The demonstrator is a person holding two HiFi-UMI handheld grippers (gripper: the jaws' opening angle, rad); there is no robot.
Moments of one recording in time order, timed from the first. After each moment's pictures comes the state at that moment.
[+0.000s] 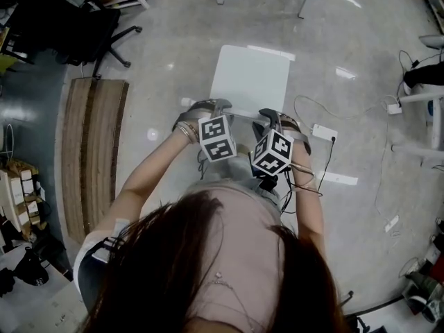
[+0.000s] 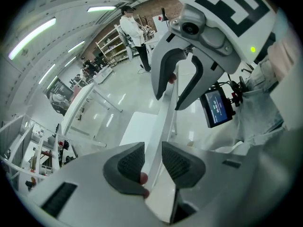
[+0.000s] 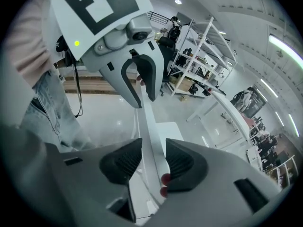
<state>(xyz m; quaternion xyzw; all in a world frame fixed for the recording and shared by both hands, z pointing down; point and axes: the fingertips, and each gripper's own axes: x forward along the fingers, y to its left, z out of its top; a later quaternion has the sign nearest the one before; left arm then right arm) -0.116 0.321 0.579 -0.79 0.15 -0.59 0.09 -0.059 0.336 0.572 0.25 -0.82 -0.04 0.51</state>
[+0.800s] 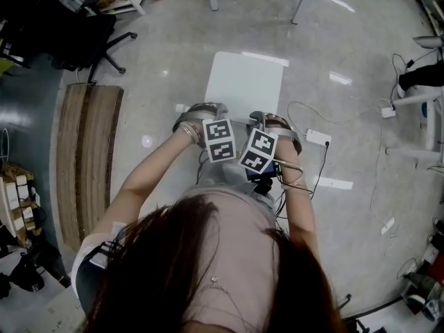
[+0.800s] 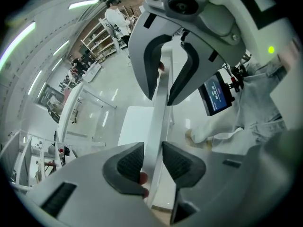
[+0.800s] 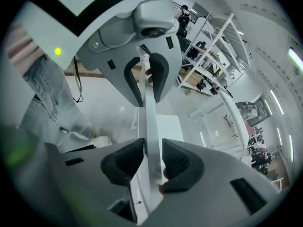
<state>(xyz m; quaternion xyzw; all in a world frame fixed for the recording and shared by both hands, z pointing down) -0.115 0.316 0.602 -0.75 0.11 -0.64 0.13 -0.064 0.329 0.590 0.21 -0.78 -0.08 0.59</state>
